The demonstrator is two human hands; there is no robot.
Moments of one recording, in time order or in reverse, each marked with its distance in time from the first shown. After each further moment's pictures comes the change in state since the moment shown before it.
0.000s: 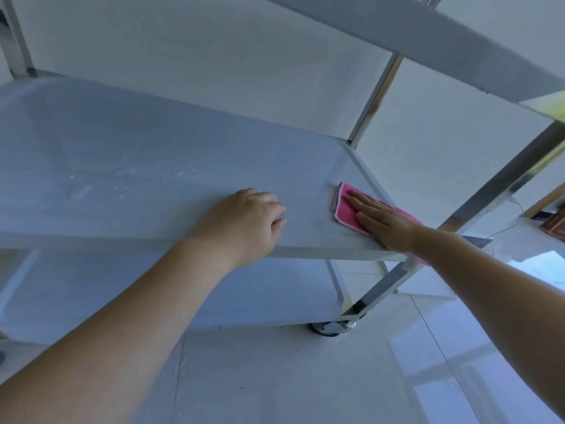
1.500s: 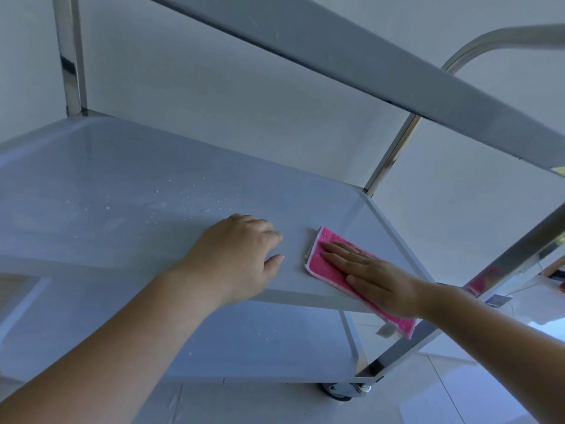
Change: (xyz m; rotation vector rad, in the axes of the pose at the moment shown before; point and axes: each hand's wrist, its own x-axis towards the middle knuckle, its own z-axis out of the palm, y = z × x) left_hand -0.022 -0.029 -0.028 0.127 0.038 -0.050; right_hand 0.010 -0.069 -0.015 0.174 0.066 -0.384
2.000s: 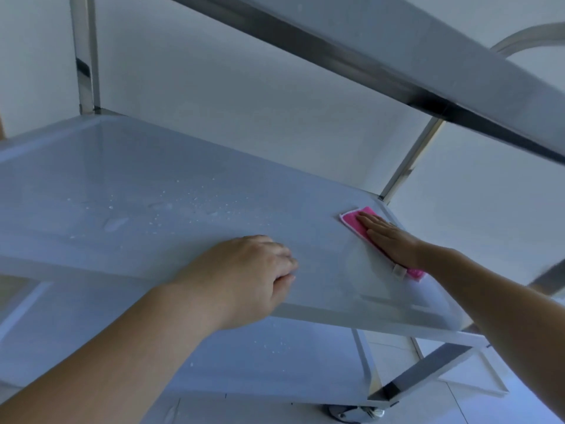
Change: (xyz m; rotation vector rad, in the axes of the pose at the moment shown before) left_hand -0.001 0.000 0.011 -0.089 -0.032 0.095; right_hand 0.056 0.123 -0.025 -0.056 0.010 0.424
